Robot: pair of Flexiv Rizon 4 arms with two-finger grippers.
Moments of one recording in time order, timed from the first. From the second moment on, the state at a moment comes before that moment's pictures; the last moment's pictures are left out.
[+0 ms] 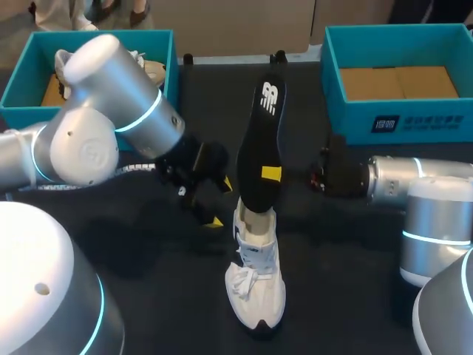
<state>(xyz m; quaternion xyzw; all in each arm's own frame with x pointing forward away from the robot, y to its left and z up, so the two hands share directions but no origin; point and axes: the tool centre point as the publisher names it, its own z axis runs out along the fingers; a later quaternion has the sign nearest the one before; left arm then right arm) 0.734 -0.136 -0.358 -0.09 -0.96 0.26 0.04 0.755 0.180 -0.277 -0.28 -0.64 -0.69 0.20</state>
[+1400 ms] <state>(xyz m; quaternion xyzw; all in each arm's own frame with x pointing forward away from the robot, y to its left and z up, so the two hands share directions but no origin) 0.724 -0.141 -0.354 -0.08 -0.96 0.25 0.03 0.768 0.183 -0.294 -0.30 -0.63 -0.70 0.17</state>
